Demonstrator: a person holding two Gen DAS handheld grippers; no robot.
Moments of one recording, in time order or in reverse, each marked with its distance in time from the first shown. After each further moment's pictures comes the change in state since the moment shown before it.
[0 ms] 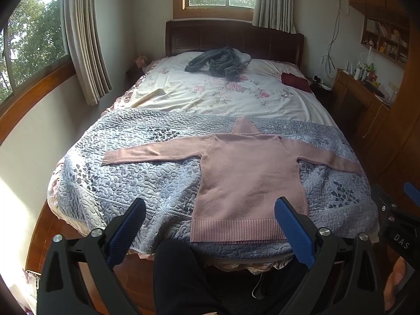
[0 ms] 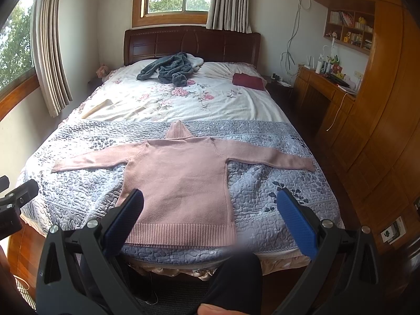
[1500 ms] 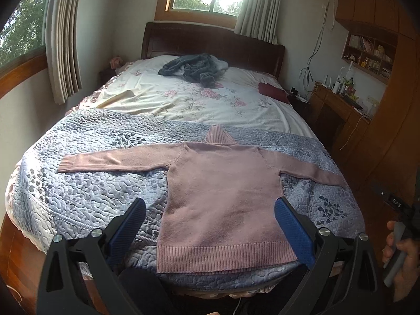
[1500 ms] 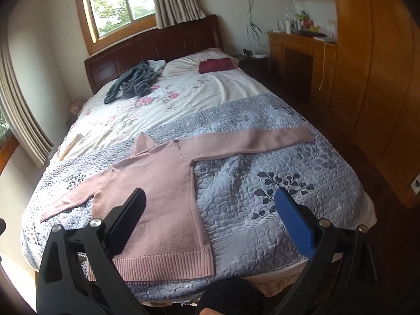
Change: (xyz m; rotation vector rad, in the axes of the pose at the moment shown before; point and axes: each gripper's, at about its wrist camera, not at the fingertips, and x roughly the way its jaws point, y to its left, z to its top) left arm 0.116 -0.001 0.000 -0.042 -0.055 -0.193; right arm 0.172 -0.185 -0.030 0.337 0.042 0.034
